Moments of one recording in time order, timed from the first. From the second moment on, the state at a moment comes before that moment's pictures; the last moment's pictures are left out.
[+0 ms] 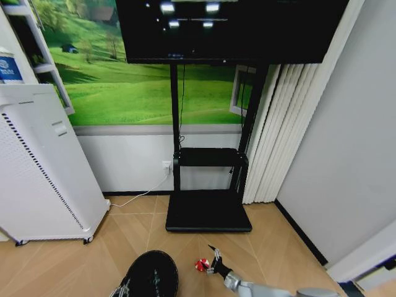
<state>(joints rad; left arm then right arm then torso) 1.84 -1.09 -0.44 -1.69 -0.93 -0.45 0.24 -0.61 1.15 -1.18 0.65 0.21 0.64 0.55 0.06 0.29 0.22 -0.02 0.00</state>
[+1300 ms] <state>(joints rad) 1.96 -1.13 -0.51 -1.68 -0.96 -0.49 0.28 -0.62 1.29 -1.27 0.40 0.17 0.69 0.48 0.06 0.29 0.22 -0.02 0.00</state>
